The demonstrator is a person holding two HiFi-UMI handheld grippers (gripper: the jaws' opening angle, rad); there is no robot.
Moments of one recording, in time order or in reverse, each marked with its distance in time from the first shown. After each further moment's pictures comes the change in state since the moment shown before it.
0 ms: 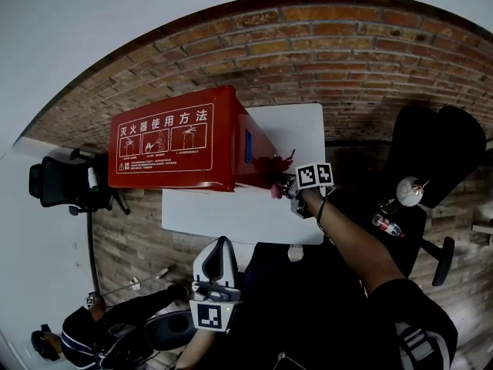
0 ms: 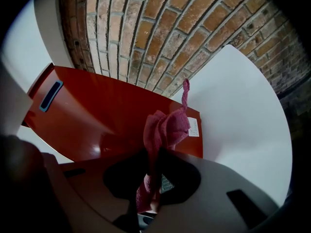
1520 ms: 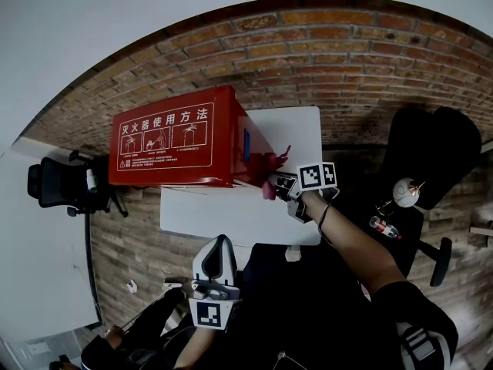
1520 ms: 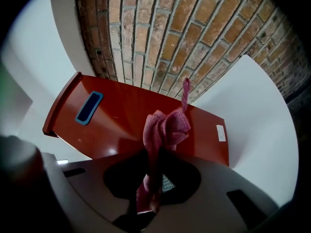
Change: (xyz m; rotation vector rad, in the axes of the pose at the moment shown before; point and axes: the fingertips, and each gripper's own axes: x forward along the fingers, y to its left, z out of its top) left arm -0.004 -0.005 0.003 -0.001 -0.014 0.002; right arm -0.036 0.083 0.017 -0.019 -0.055 0.161
